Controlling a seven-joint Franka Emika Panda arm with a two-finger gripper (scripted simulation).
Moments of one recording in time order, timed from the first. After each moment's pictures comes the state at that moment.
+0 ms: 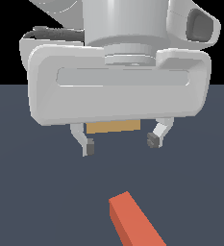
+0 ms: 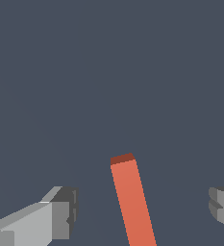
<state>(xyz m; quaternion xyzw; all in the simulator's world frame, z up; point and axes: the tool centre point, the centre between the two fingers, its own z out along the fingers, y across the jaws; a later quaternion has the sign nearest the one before) 0.016 -0.149 0.119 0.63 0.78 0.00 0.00</state>
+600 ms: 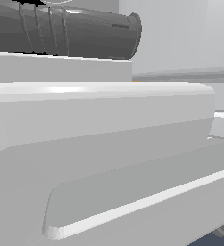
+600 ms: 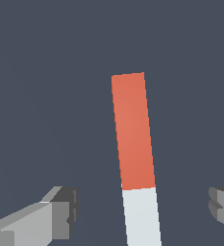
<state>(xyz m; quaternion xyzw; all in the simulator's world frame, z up) 0.047 -0.242 0.088 0.57 0.82 0.00 0.00</state>
